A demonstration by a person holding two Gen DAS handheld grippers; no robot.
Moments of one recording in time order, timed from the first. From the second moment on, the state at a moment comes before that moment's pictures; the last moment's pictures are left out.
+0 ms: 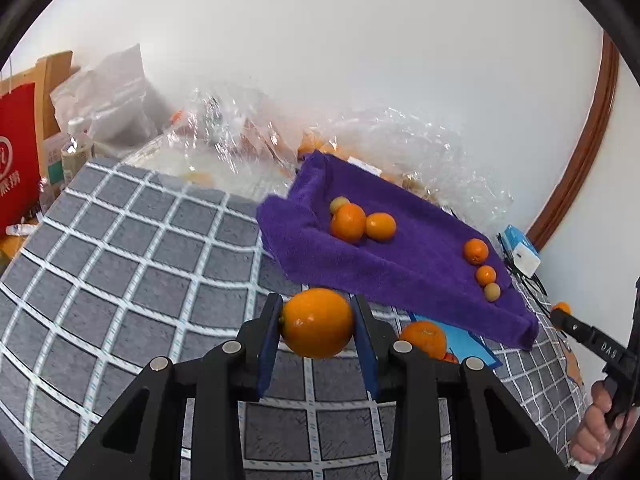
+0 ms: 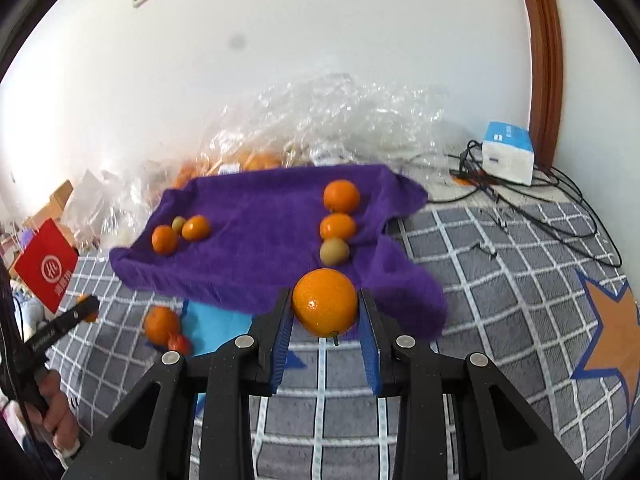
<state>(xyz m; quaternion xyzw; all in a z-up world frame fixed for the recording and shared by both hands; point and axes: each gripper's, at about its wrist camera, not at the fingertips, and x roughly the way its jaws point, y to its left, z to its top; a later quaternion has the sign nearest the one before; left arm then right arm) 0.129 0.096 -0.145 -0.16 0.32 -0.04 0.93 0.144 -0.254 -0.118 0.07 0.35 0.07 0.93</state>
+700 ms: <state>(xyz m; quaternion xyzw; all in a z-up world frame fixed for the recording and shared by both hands) 0.174 0.077 -0.089 -0.12 0.32 -0.03 0.94 0.224 -0.245 -0.153 0.06 0.41 0.07 0.91</state>
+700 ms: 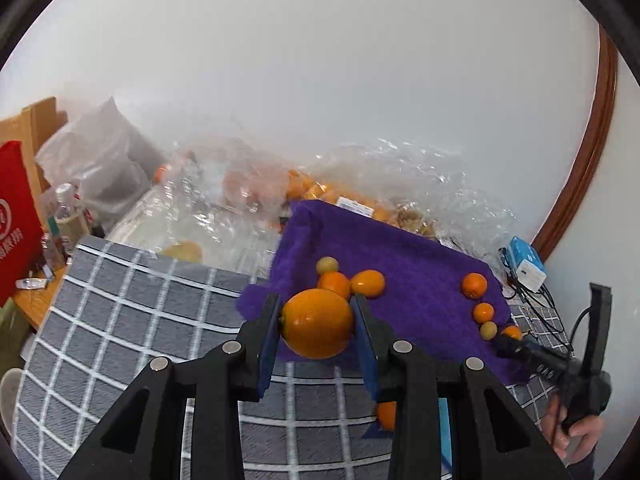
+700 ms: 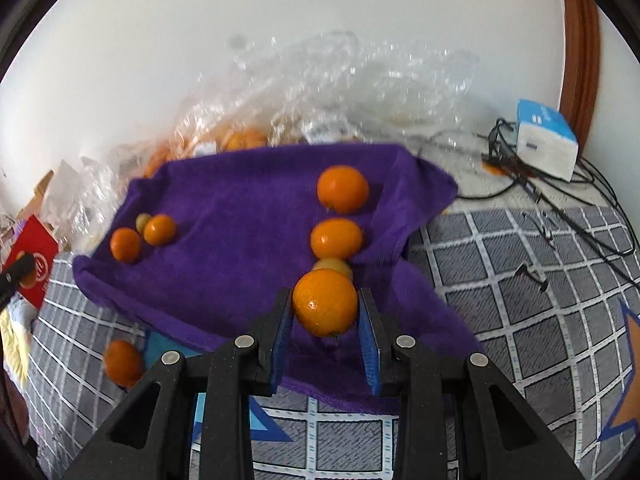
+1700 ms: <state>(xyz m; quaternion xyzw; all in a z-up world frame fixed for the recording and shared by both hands) 0.257 0.004 -0.153 -0.06 0.40 -0.04 0.91 0.224 -0.237 -0.155 0.01 0.39 0.05 0.92</state>
